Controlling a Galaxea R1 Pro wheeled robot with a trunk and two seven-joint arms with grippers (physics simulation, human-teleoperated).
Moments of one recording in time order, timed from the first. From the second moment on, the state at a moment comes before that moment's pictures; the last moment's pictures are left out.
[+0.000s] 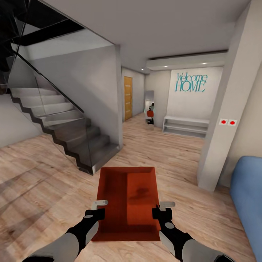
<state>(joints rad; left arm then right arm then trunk) -0.69 -0.11 -0.02 -0.20 0.06 0.00 0.20 -0.66 0.10 0.62 -0.18 -0.53 -0.28 -0.26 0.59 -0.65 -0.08</state>
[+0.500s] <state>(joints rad) -0.69 -0.11 -0.02 -0.20 0.06 0.00 0.20 -0.66 0.10 0.61 -0.18 -0.51 -0.28 -0.26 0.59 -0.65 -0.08</state>
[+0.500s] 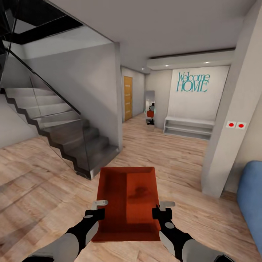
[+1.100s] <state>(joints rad) -0.69 -0.11 -0.02 -0.20 0.06 0.00 0.20 -0.66 0.10 0.62 -0.18 -0.53 -0.28 -0.26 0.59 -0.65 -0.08</state>
